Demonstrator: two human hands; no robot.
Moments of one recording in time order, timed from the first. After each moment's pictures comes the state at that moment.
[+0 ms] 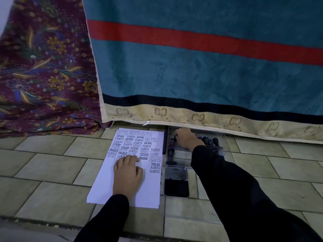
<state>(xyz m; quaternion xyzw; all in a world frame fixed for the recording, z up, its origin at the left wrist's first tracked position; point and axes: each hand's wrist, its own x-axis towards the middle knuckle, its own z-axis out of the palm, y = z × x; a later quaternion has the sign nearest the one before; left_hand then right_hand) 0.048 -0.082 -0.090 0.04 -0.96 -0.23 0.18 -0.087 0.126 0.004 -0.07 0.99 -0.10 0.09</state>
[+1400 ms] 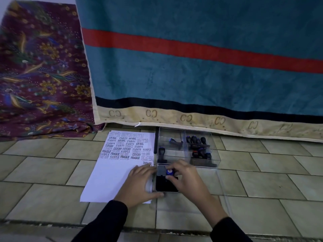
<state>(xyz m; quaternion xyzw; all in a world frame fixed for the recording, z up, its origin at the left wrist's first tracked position) 0.078 -0.049 -0.078 -0.22 -0.94 -0.27 0.05 0.092 0.156 -0.010 -0.21 0.90 -0.36 -0.11</state>
